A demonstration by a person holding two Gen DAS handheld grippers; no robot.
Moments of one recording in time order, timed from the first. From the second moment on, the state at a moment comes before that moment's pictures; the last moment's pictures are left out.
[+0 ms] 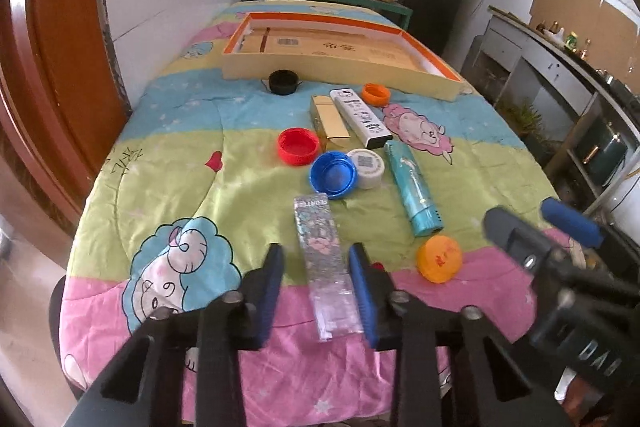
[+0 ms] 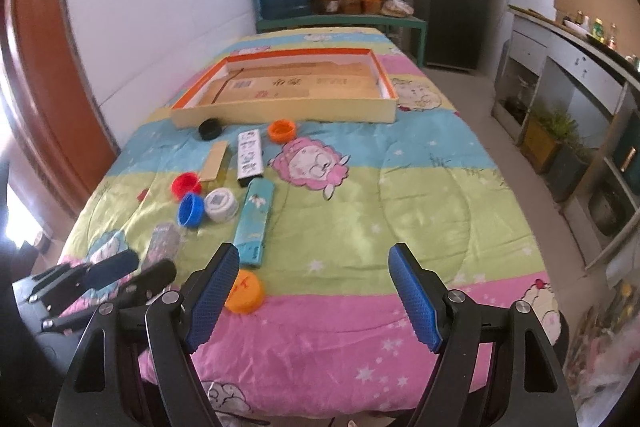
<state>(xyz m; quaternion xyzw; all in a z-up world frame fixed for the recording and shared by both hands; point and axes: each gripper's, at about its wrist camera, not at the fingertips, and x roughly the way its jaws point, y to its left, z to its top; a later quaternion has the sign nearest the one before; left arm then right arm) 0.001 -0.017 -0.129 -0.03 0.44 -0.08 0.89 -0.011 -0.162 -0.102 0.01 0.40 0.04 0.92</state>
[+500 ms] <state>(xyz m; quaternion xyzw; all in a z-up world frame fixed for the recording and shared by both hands) 0.003 0.008 -0.129 -0.07 0.44 -0.10 0.89 -0.002 -0.124 -0.140 -0.05 0.43 0.11 0.89</state>
